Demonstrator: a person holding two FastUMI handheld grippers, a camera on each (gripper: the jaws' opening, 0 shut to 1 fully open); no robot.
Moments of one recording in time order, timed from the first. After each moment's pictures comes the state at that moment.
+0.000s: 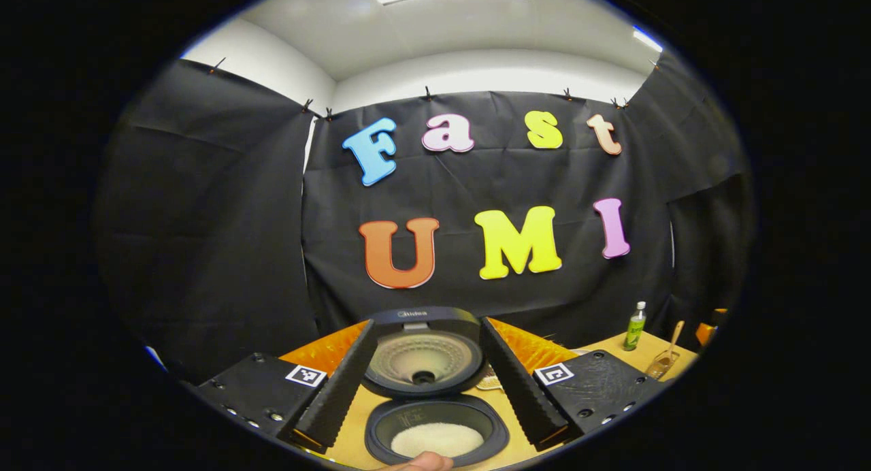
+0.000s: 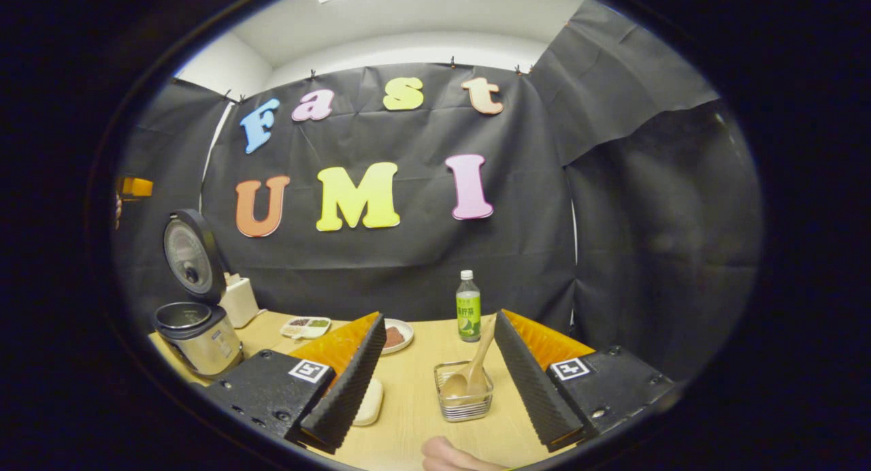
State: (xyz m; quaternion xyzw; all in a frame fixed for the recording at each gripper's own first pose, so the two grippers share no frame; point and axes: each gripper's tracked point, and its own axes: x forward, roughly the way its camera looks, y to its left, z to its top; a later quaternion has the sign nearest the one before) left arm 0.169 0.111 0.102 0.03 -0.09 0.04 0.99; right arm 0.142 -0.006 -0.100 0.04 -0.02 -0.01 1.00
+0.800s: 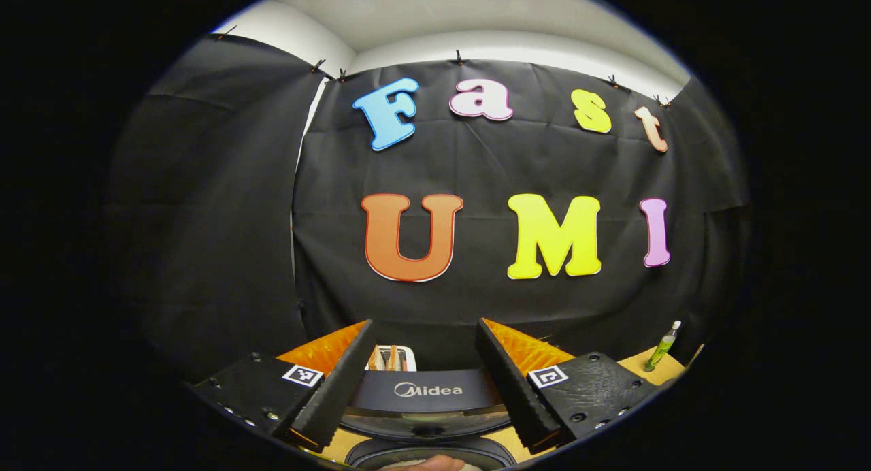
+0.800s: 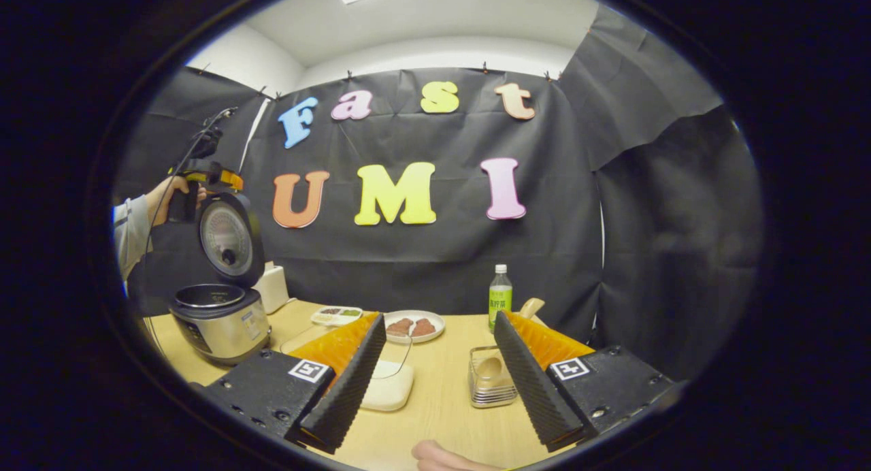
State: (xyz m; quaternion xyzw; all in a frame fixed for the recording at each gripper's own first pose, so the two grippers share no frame) left arm 0.320 0.134 0.074 -0.02 0.00 0.06 1.00; right arm 0.106 0.037 -0.112 0.00 -0.04 0.06 1.00
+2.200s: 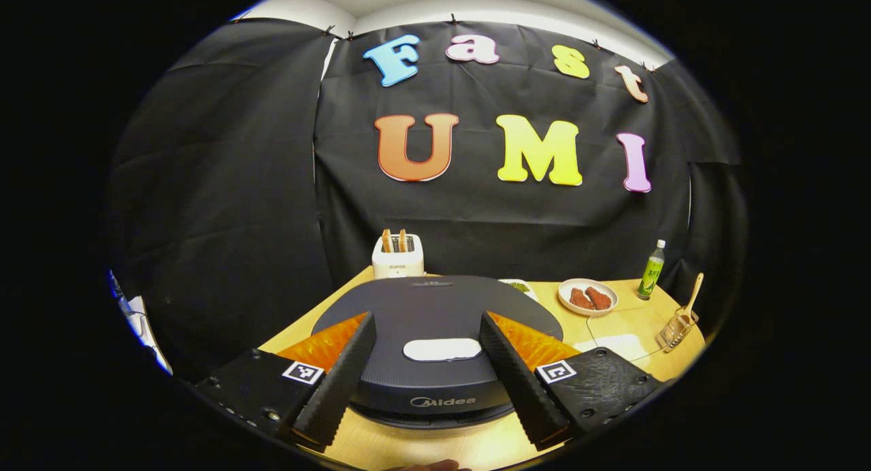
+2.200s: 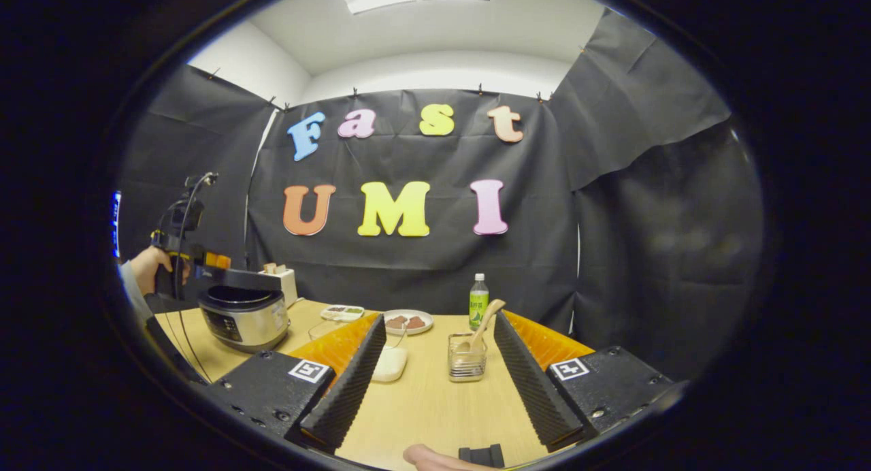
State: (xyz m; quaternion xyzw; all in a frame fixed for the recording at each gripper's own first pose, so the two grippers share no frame) left arm 0.162 0.097 -0.112 -0.03 0.10 0.06 0.99; right arm -0.034 -0.003 -0.089 0.00 -0.05 0.05 1.00
